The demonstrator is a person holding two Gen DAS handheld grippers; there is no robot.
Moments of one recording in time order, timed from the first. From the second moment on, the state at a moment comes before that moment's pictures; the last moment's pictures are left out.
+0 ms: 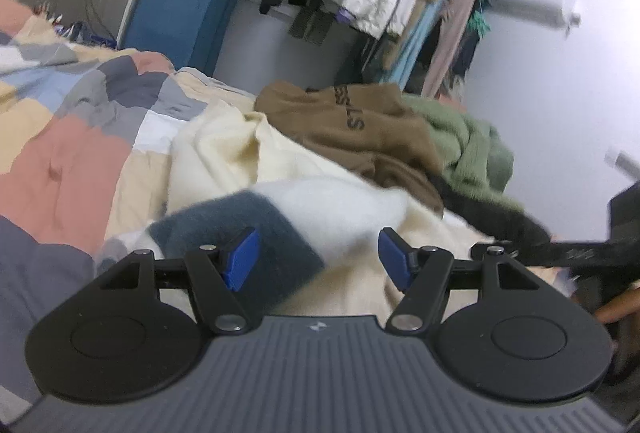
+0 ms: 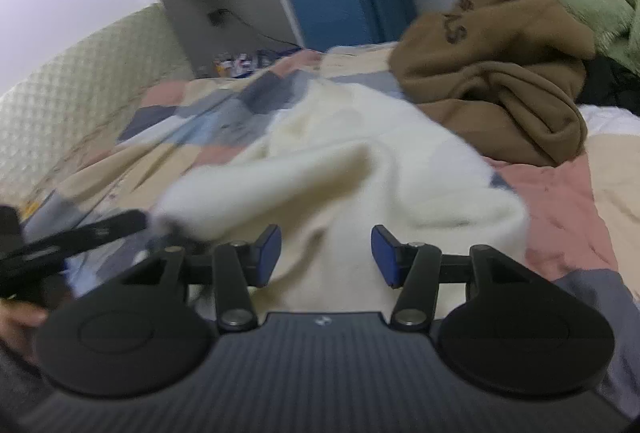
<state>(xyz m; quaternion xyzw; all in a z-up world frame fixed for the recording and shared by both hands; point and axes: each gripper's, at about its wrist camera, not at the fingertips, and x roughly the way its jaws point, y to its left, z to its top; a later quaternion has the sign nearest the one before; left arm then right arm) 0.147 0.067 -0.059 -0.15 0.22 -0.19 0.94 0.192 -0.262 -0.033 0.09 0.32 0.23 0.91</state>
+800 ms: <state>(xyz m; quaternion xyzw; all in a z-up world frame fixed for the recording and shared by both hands) 0.153 0.039 -0.072 -0.06 0.23 -0.14 0.96 0.152 -0.194 -0.075 -0.24 0.34 0.10 0.90</state>
